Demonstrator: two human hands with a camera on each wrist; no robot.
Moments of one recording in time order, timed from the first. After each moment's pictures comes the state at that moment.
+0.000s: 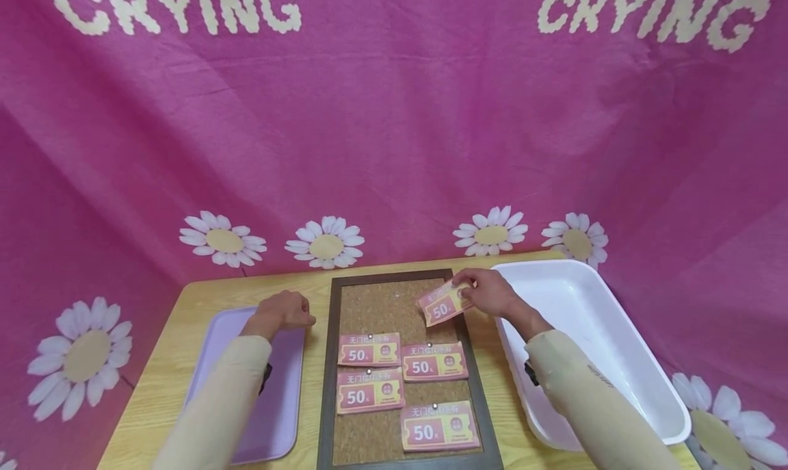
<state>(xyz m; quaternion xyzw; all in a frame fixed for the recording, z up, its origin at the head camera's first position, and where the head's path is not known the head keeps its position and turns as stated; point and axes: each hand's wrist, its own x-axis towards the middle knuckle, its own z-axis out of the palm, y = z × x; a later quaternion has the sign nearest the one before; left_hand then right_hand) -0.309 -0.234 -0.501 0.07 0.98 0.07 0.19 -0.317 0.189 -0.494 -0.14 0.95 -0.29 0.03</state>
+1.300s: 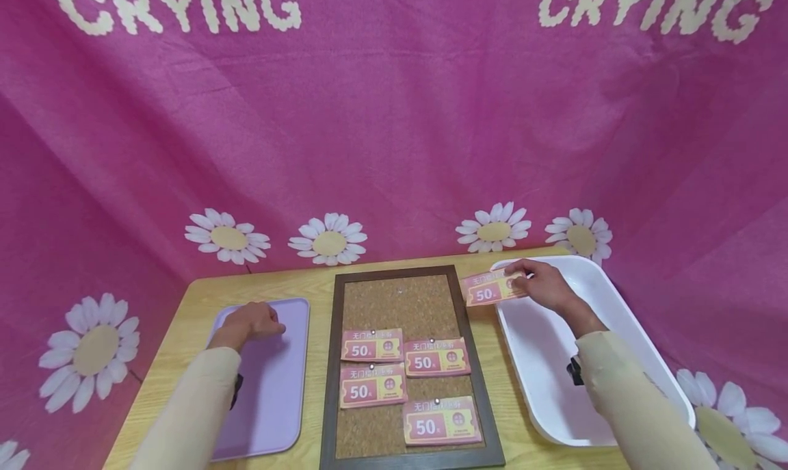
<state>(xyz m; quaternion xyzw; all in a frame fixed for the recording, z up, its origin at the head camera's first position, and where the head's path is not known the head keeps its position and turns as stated) -0.282 -0.293 -0.502 0.00 0.97 0.08 0.22 -0.320 0.277 -0.498 -0.03 0.93 -0.36 0.04</state>
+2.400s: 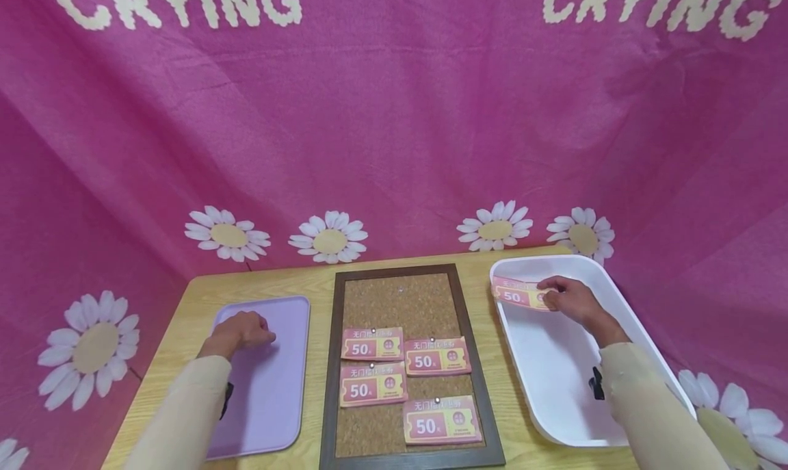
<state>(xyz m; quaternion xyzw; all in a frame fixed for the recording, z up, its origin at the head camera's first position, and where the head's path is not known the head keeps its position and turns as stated) -0.263 -0.310 -0.514 -0.01 0.97 0.10 0.21 -0.312 0.336 -0.538 0.05 0.91 -0.39 0.12</state>
